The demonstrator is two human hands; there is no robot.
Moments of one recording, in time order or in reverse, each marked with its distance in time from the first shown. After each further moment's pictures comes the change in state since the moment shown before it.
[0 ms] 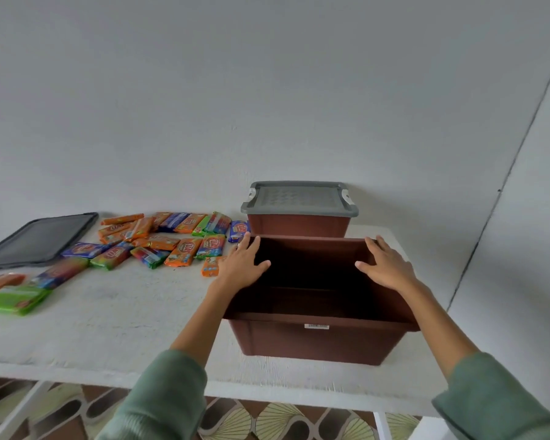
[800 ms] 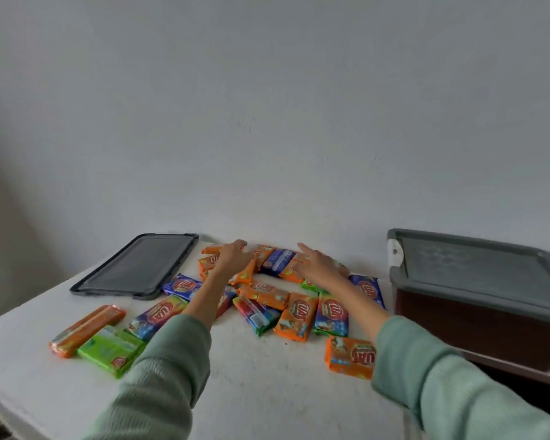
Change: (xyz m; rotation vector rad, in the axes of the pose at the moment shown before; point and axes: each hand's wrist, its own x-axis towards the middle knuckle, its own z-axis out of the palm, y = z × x) left_hand 0.145 -0.288 -0.113 -0.369 0.192 -0.472; right_hand 0.177 -0.383 0.098 0.345 -0.206 -0.480
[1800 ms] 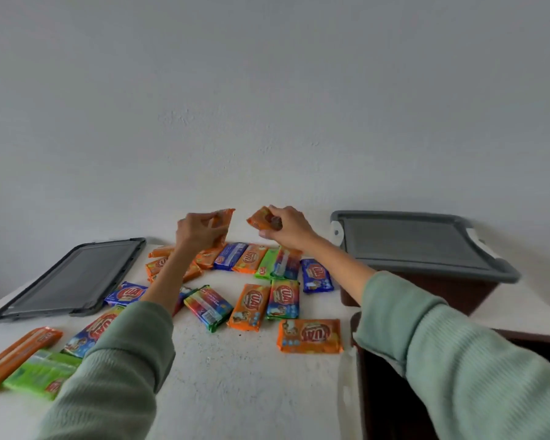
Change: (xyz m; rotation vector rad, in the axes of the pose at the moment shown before) left_hand -0.004 0.058 0.001 -0.095 0.219 0.162; right_hand -0.017 0.008 -0.068 -0.092 0.161 -0.124
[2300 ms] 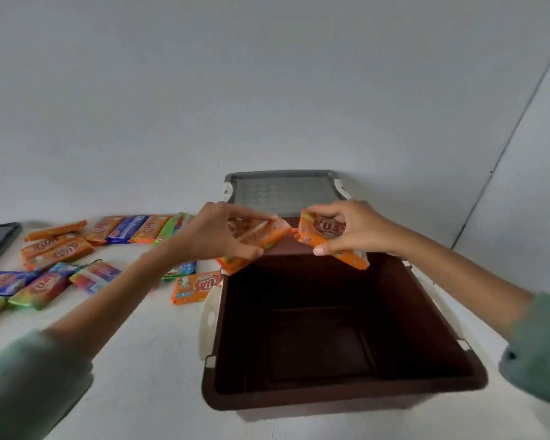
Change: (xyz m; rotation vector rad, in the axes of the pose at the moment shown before) left_hand -0.196 0.153 0.054 0.017 -0.644 0.767; right_hand -0.253 0.107 -0.150 -0.022 -0.052 0.239
